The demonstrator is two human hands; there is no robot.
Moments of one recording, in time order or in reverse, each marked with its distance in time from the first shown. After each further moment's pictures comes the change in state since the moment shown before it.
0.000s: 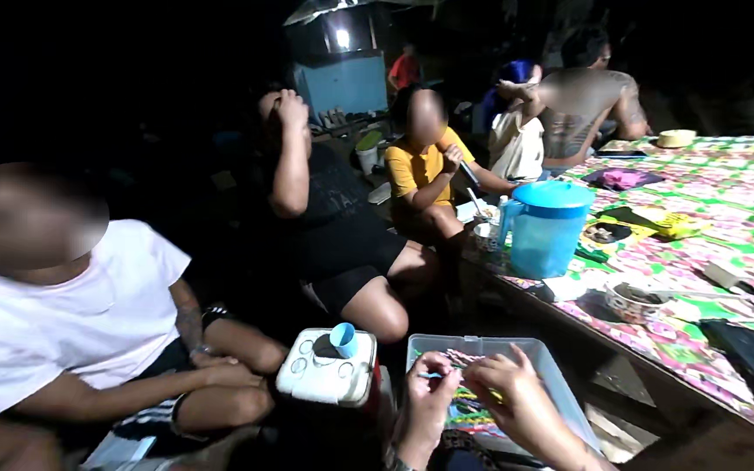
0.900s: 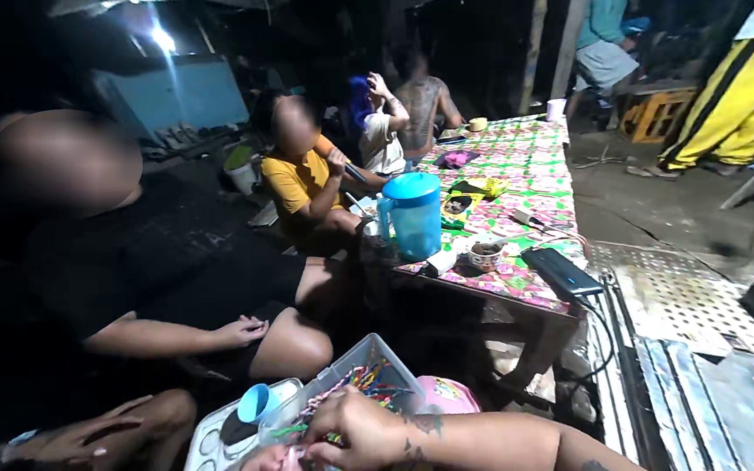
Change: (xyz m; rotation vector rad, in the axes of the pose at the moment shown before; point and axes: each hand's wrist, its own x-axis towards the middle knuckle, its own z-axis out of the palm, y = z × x) left_hand -0.012 0.044 -0.095 0.181 0.116 0.132; right_hand 0.052 -0.041 0.083 0.456 -0.247 -0.124
